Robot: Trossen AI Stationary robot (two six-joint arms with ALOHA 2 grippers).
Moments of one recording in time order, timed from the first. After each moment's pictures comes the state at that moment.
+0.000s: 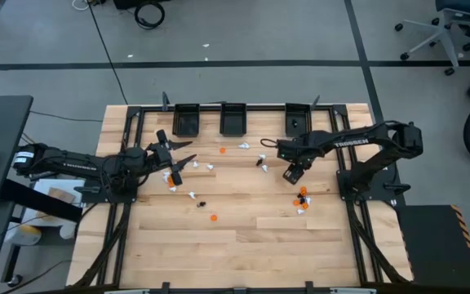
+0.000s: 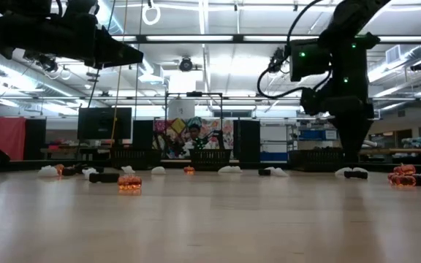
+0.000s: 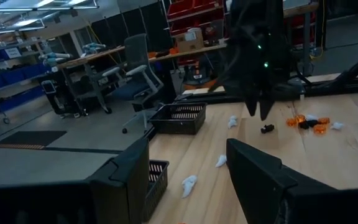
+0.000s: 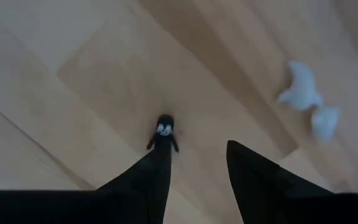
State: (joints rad) left arm 0.00 0.74 0.24 0.51 -0.40 0.22; right arm -0.21 1.45 0.81 -0.89 0.05 0.52
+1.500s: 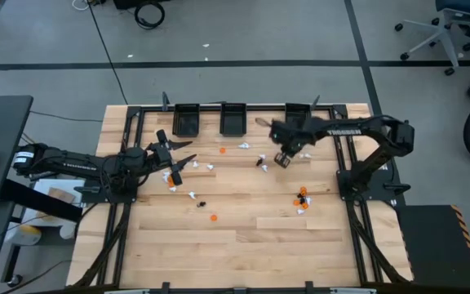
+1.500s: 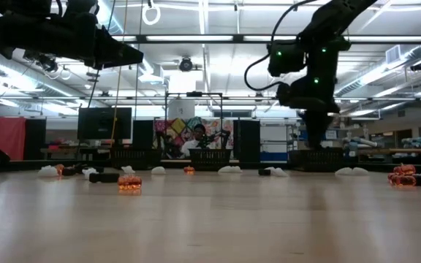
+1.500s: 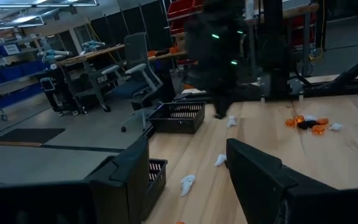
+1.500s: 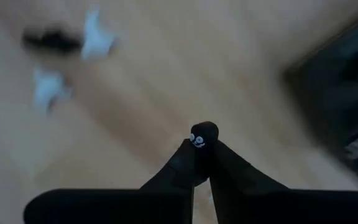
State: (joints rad) left arm 0.00 0.74 0.24 0.50 -0.40 0.20; right arm -0.39 1.53 1.00 -0.82 0.16 0.27
